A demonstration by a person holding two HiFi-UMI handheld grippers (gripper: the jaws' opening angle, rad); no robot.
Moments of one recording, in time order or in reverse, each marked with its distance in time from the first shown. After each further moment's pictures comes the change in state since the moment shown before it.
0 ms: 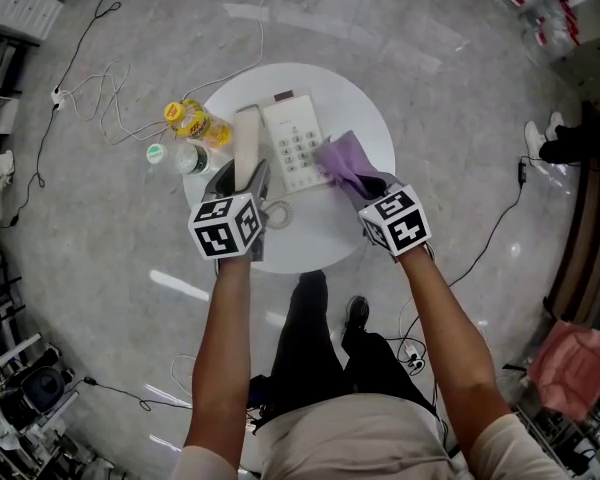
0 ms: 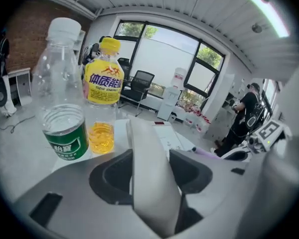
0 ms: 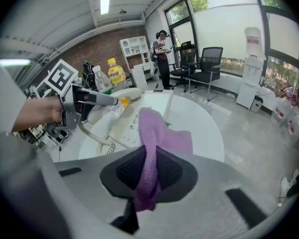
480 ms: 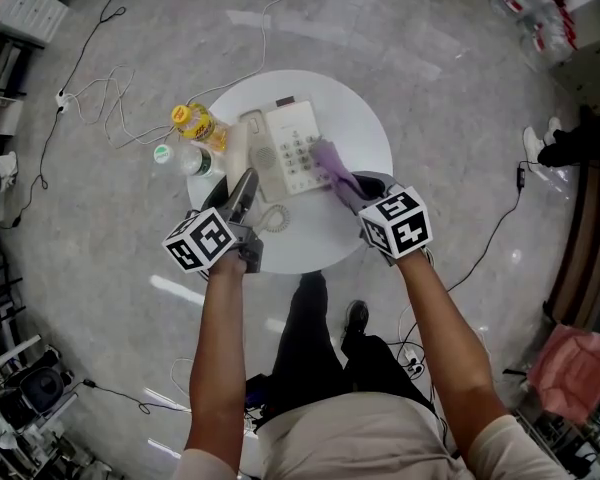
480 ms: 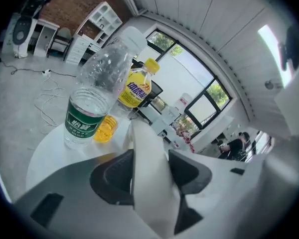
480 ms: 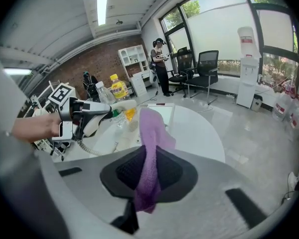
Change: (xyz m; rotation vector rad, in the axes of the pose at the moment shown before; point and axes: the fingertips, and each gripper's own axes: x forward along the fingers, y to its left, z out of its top) left arm -0.036 0.009 0.012 -0.362 -0.148 -0.168; right arm -0.022 0.013 0.031 0.052 -0.084 0.022
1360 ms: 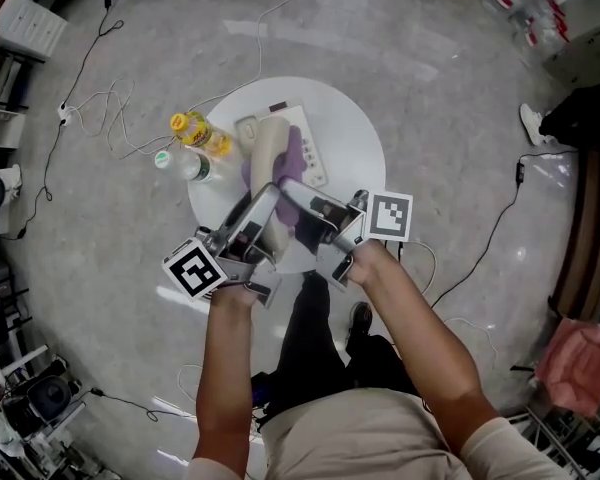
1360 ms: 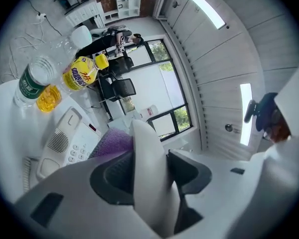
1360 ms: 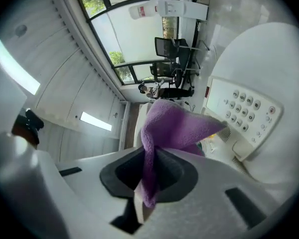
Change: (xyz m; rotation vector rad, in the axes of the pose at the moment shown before) left arm -0.050 -0.154 0.025 -0.261 -0.044 -0.510; right arm -0.045 0.098 0.113 1.032 -0.458 0.777
